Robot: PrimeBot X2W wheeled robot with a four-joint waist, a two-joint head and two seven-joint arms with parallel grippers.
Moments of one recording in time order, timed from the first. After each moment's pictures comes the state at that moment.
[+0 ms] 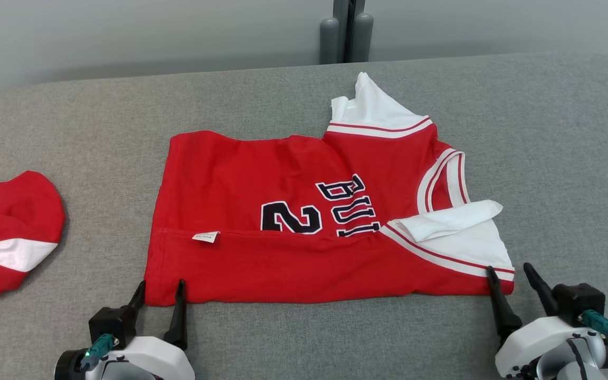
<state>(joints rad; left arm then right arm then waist) -0.15 0.05 -0.06 0.58 -0.19 -0.03 -0.26 -0.20 -0.13 0.09 0.60 0.22 0.13 -0.26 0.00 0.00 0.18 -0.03</state>
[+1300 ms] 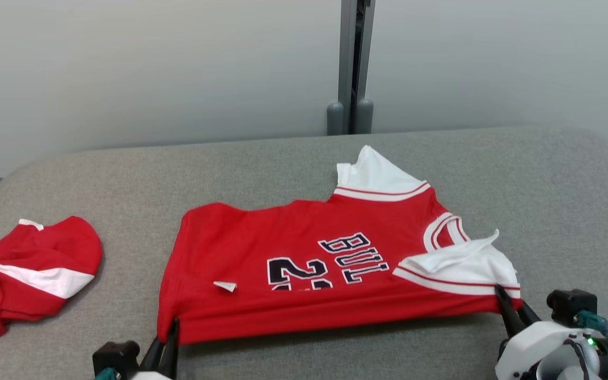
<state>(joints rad) -0.09 0.04 -0.07 0.61 -0.24 -0.07 -0.26 -0.30 -0.16 0.22 0.83 0.39 0.13 -0.26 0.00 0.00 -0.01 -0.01</state>
